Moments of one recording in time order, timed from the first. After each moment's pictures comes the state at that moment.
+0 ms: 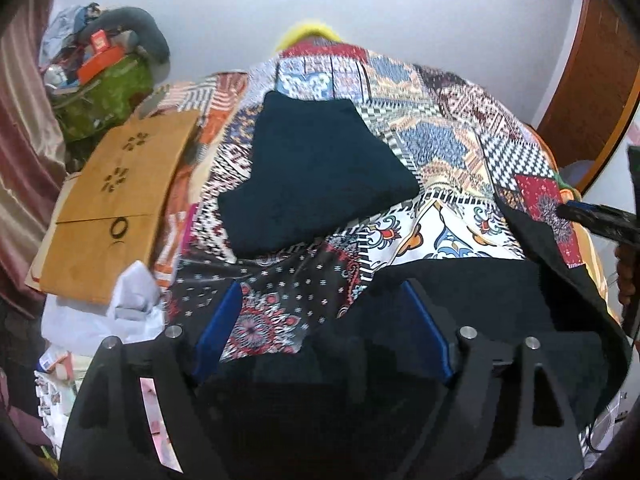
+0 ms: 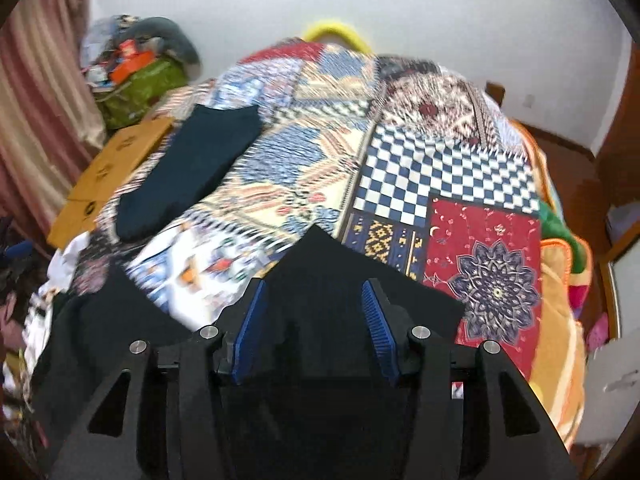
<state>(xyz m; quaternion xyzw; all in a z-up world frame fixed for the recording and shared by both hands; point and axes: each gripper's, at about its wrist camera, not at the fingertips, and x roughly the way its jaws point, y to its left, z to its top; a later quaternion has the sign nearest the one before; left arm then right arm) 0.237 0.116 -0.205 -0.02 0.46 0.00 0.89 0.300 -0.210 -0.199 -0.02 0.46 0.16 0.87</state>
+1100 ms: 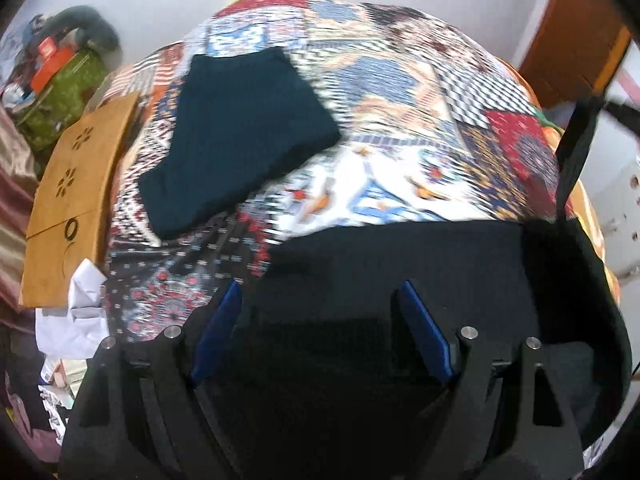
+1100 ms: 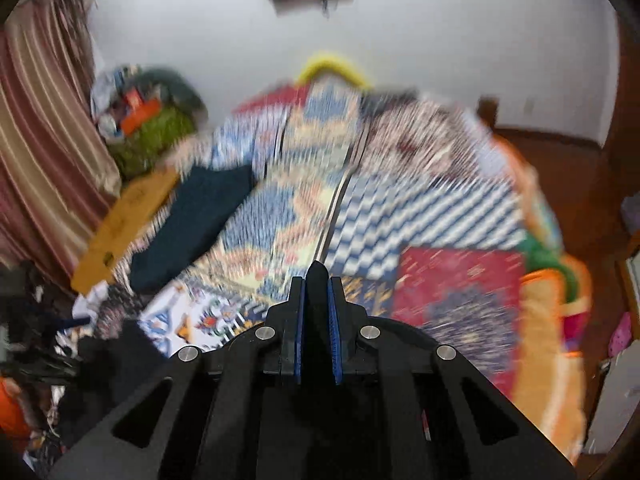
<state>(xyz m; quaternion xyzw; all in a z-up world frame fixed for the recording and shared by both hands) 0.260 0.021 -0.231 0.02 0.54 -0.05 0.84 0.290 -0.288 -0.128 0.04 0.39 0.19 0.90</state>
